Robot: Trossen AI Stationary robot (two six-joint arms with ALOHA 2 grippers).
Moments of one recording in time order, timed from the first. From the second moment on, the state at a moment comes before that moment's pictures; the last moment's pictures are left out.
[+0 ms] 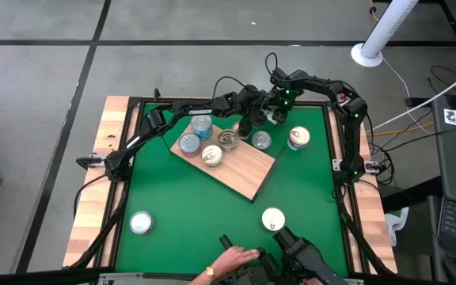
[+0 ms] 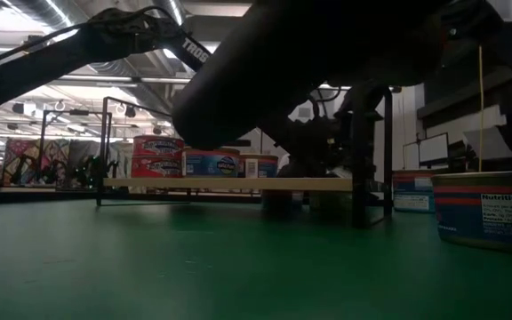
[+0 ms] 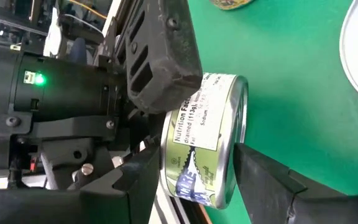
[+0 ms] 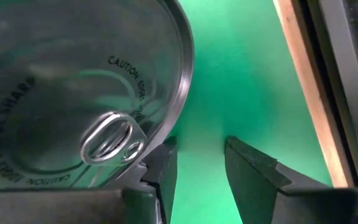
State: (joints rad) left arm 0.47 2.45 1.94 -0.11 0.13 1.31; right arm -0.91 2.12 1.47 -0.92 -0.19 -0.50
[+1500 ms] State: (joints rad) left arm 0.41 2.46 2.01 -0.13 0.02 1.28; right arm -0.91 1.99 1.58 -1.10 0.12 -0.45
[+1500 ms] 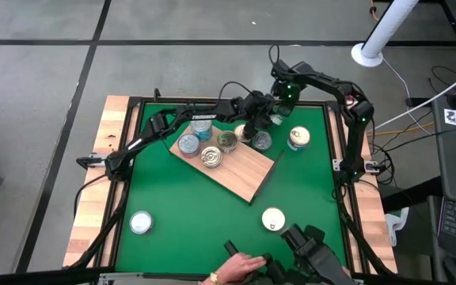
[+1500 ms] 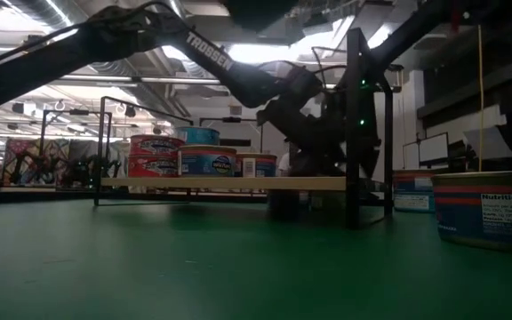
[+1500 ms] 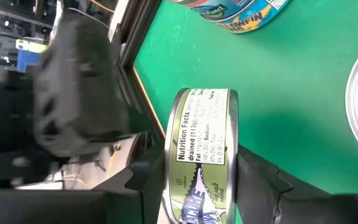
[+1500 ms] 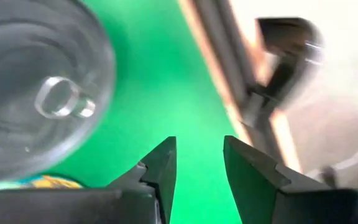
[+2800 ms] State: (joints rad) left arm 0.02 2.00 2.01 -0.85 -0.41 0.79; right arm -0.91 1.55 1.58 -1.16 0.01 -0.45
